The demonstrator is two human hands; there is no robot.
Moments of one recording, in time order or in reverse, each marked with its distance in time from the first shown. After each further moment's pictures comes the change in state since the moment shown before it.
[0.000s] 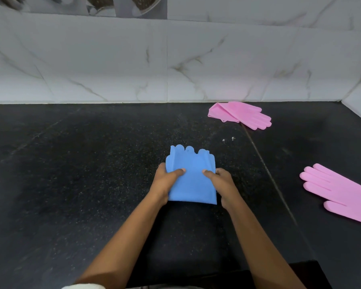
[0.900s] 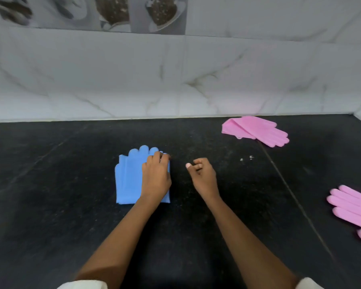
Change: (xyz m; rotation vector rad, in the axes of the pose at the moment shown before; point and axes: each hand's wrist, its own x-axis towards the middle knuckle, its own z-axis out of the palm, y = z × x) left_hand 0.088 0.047 -0.061 1.225 0.327 0.741; right_hand 0.059 -0.048 0.099 -0.181 0.159 -0.463
